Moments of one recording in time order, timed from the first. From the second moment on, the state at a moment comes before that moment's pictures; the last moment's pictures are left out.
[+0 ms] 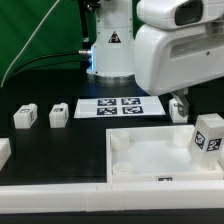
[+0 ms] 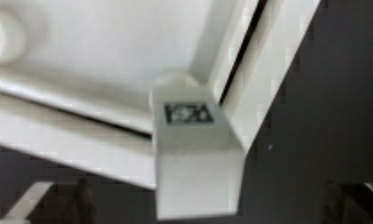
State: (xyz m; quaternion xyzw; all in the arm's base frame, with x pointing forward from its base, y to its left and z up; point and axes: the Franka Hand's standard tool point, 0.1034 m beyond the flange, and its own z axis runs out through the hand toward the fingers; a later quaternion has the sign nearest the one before) arm 0.622 0.112 0.120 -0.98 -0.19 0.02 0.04
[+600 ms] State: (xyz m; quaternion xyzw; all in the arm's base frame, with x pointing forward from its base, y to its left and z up) arm 0.625 0.109 0.110 -0.98 -0.19 0.02 0.04
